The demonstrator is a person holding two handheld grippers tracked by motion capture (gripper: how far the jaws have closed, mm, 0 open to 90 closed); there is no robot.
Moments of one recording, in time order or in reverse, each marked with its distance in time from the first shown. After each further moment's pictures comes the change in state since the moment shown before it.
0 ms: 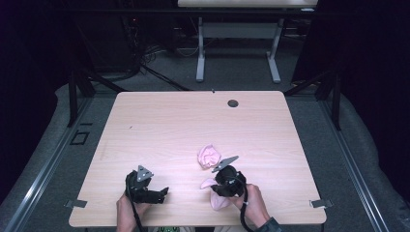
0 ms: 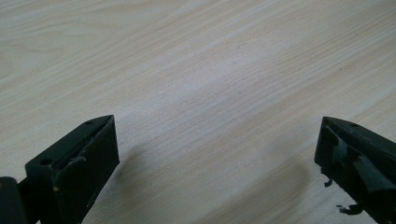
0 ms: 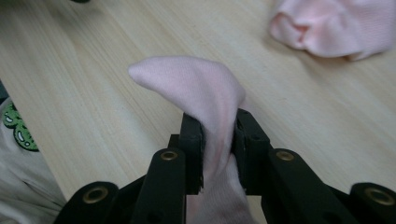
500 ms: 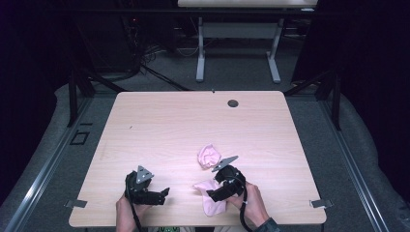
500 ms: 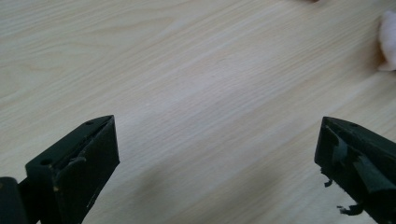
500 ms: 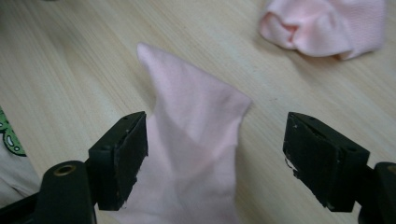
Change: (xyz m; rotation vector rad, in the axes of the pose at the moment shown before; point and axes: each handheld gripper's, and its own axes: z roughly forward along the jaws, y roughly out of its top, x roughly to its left) left arm -0.015 0.007 -0.014 -0.029 -0.011 0.018; right arm -0.007 -0.004 -0.001 -0.033 -0.011 0.018
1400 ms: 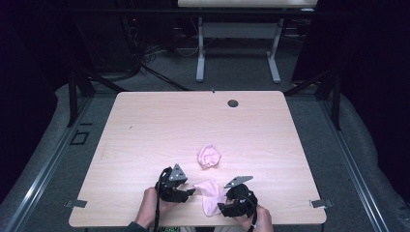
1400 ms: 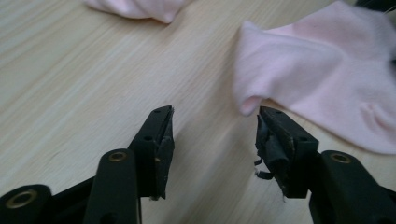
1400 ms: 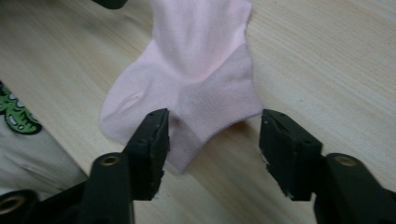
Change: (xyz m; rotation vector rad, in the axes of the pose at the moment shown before) left arm -0.049 0.040 0.047 0.068 -0.330 0.244; right arm 0.022 -0.055 -0.009 -0.001 -0.077 0.158
